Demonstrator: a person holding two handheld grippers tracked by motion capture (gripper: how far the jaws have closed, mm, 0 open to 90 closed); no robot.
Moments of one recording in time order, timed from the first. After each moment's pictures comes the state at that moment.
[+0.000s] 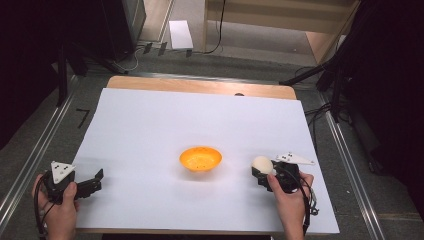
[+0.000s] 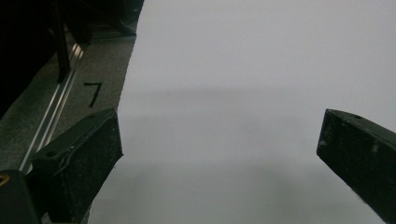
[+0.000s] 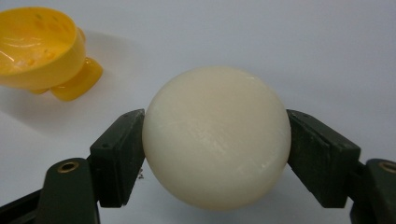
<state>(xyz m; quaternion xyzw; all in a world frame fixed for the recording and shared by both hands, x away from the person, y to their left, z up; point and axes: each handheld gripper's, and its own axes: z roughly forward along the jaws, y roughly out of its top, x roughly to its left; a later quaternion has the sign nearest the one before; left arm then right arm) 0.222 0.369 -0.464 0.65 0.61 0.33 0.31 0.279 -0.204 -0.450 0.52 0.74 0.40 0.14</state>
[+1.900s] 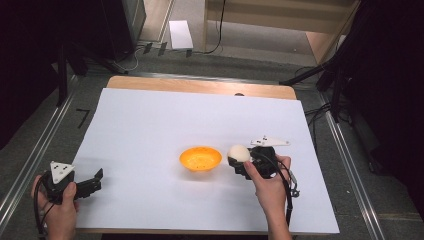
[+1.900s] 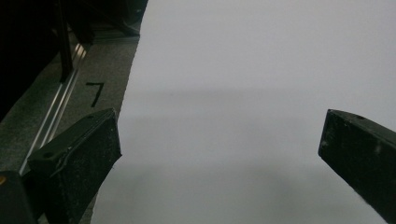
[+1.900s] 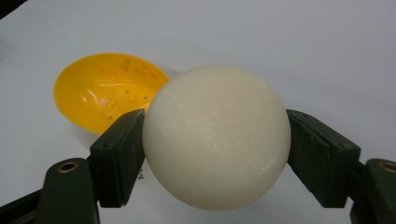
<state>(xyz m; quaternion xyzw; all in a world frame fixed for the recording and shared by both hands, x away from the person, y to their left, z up) 0.221 0.369 -0.464 0.64 0.61 0.34 0.31 0.302 -0.139 -0.411 0.47 0.77 0.41 0.11</state>
